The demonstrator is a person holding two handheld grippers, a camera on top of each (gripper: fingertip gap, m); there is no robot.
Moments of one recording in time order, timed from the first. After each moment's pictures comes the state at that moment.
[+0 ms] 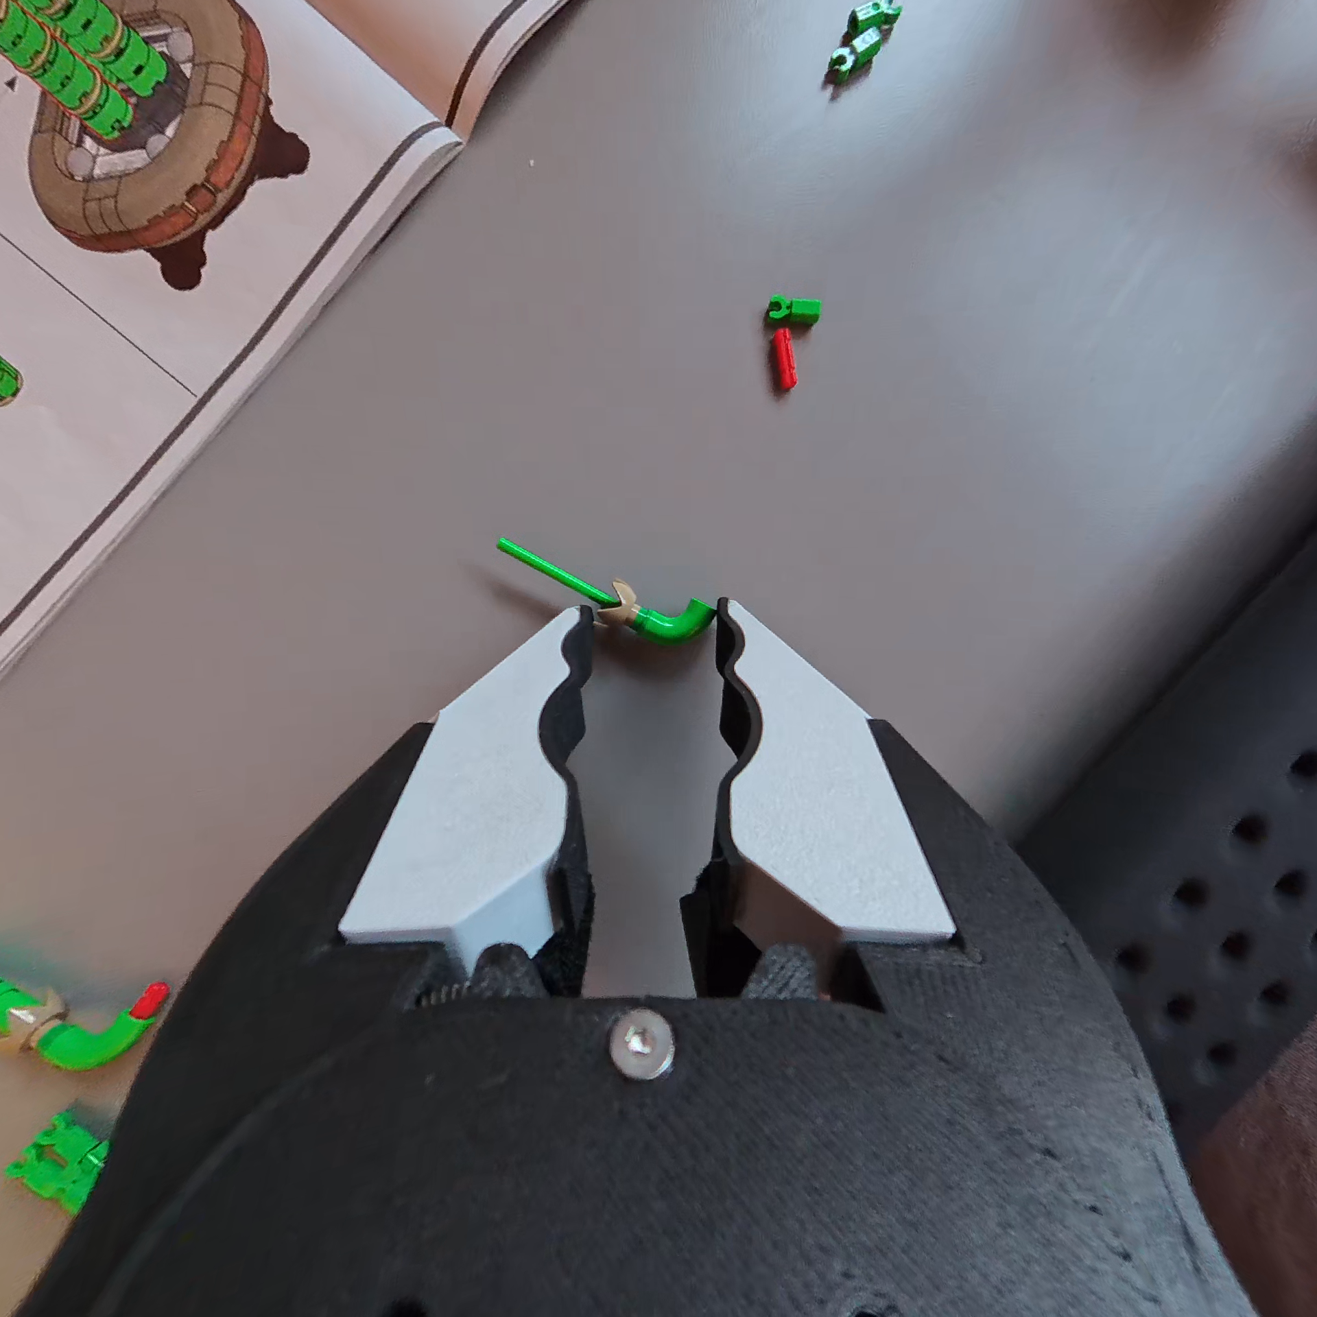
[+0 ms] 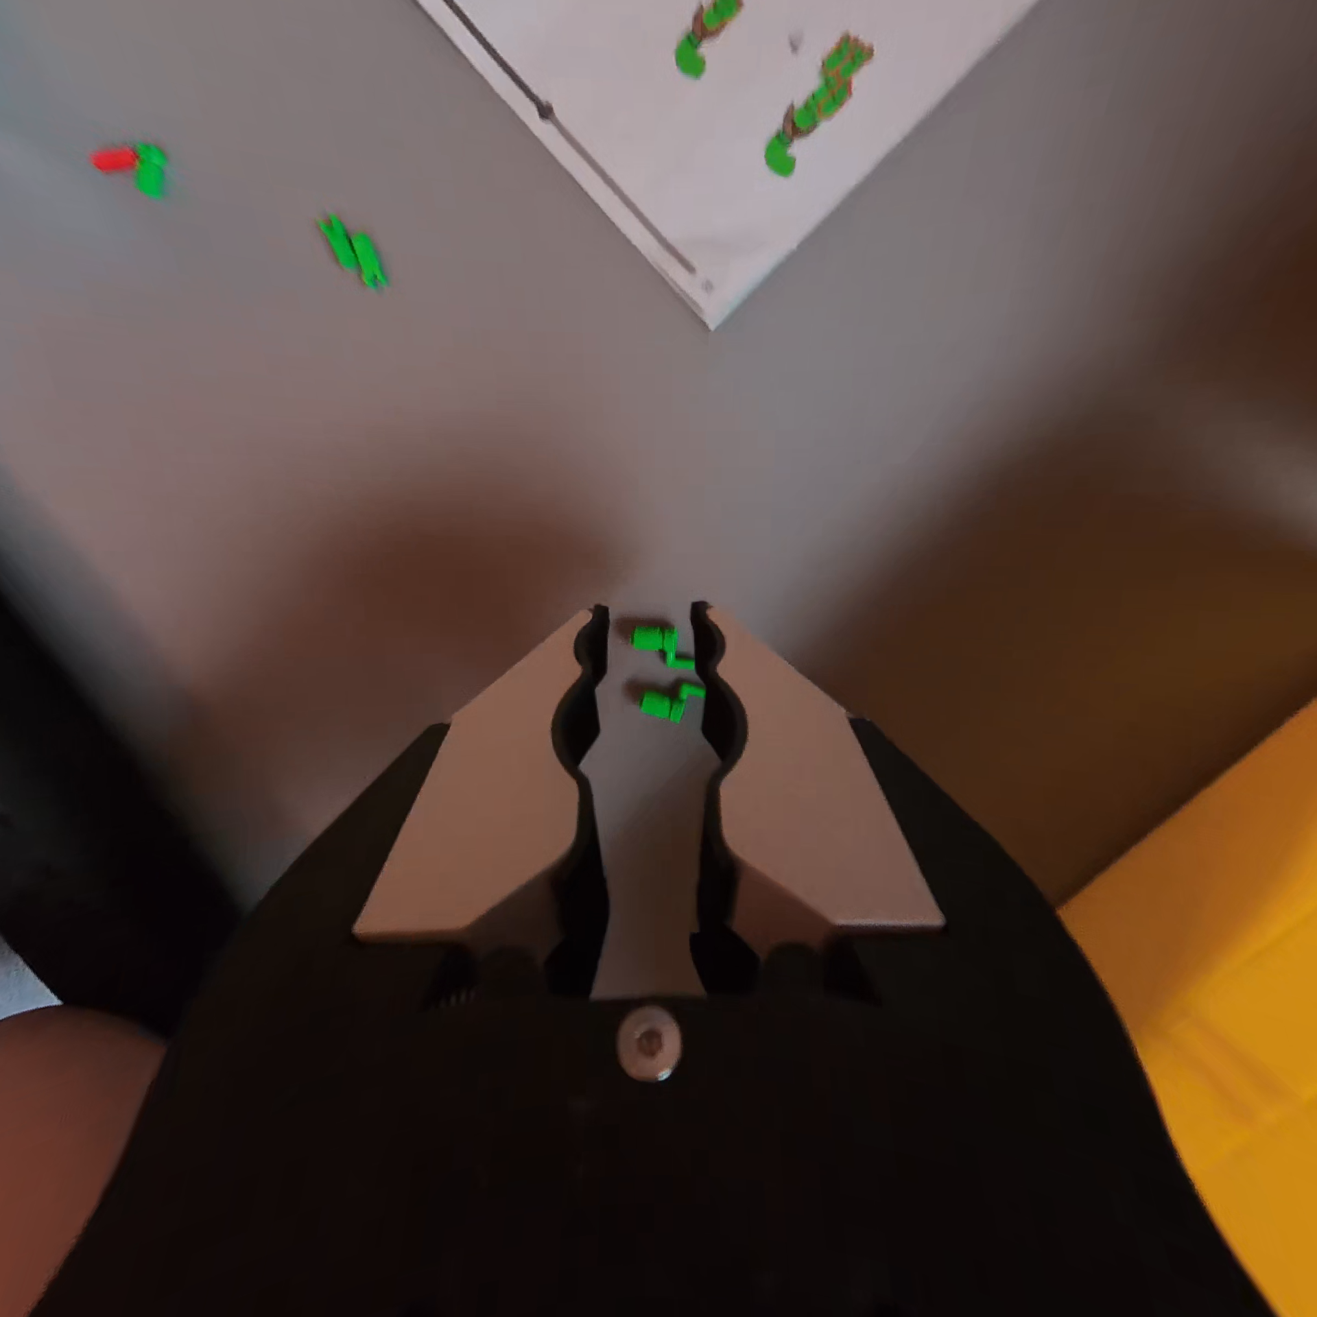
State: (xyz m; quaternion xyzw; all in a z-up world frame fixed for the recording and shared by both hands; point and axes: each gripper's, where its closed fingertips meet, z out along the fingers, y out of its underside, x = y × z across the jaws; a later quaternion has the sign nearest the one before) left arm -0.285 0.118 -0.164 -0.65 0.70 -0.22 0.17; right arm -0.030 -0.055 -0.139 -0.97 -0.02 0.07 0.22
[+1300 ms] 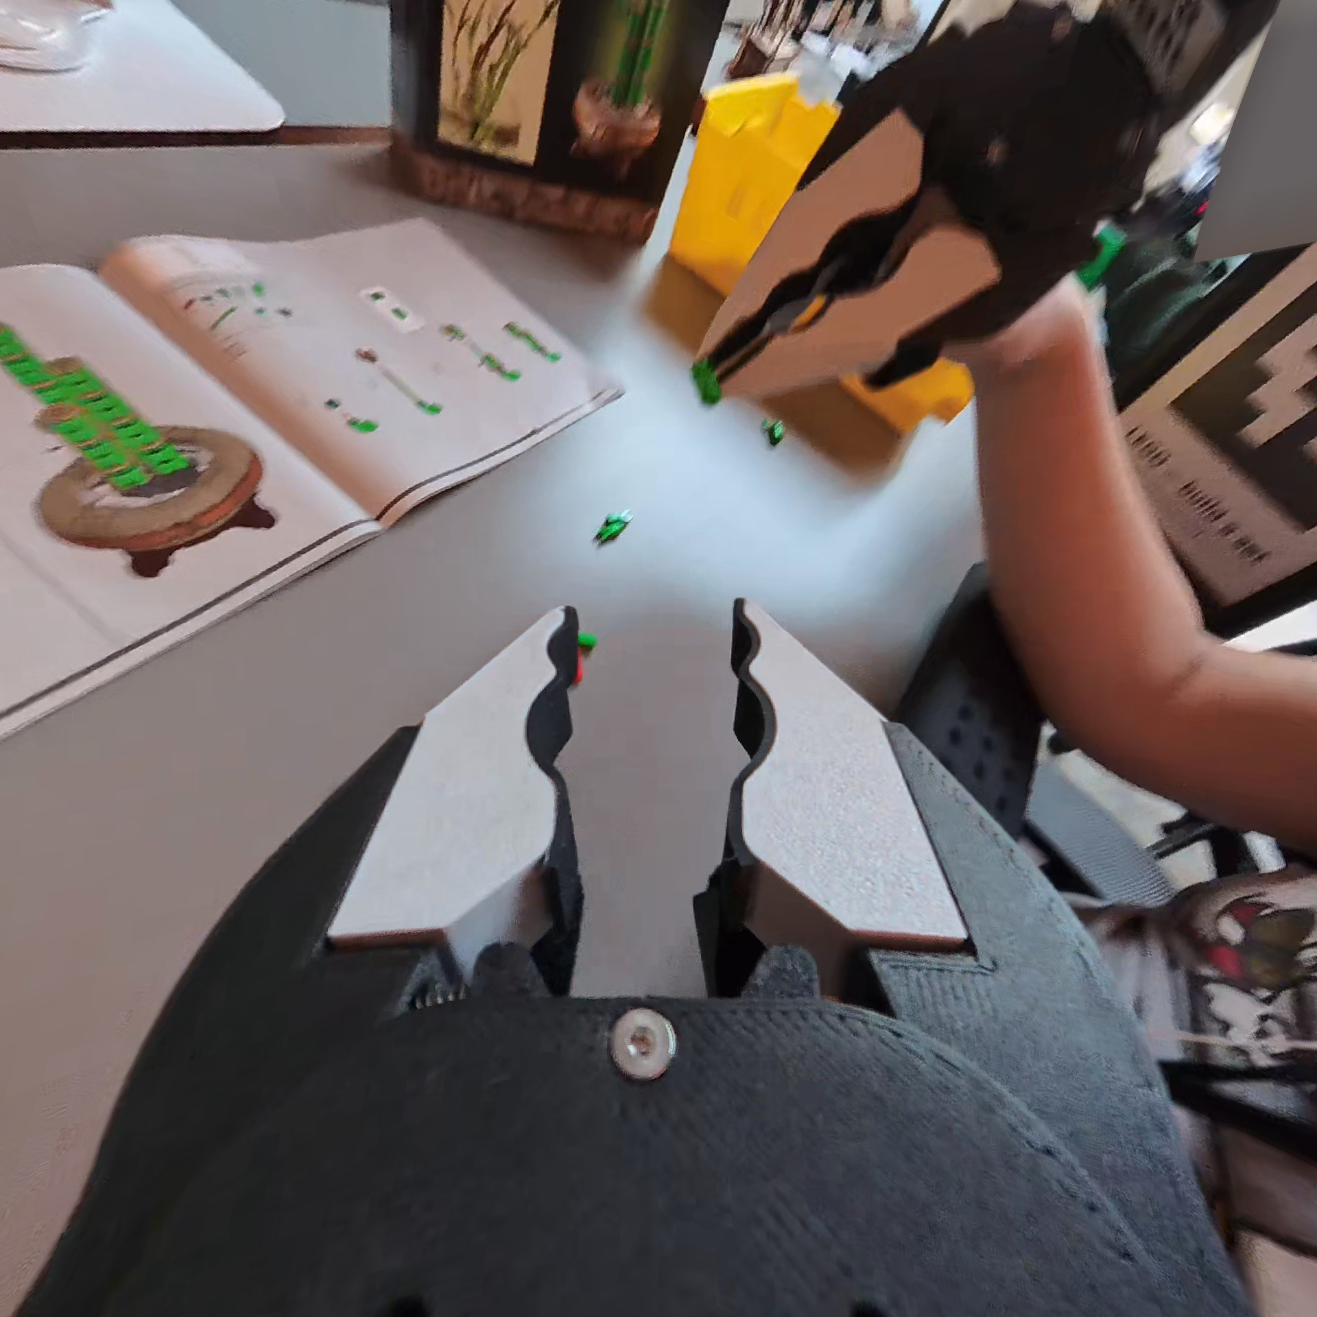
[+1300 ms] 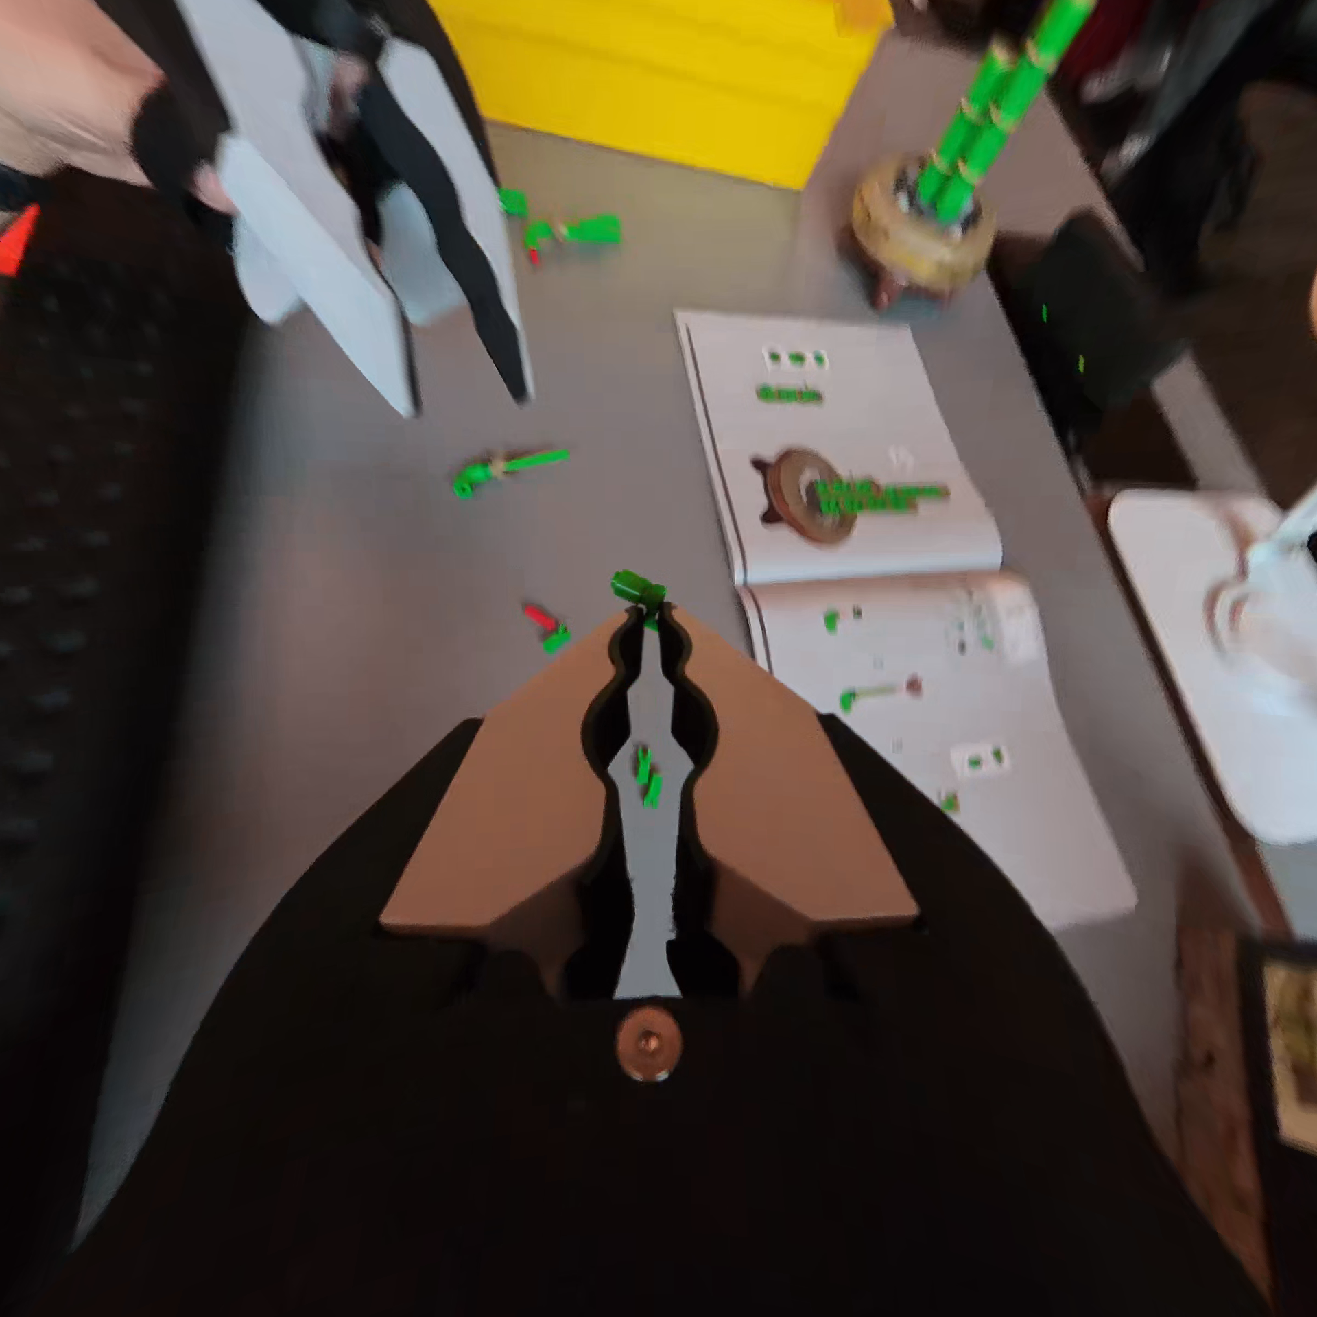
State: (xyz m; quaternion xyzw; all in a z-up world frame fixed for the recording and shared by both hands) left arm -0.252 0.083 -0.059 -0.62 0.57 -0.50 0.20; right arm -0.176 0.066 -0.049 -0.83 -0.32 0.05 0.46
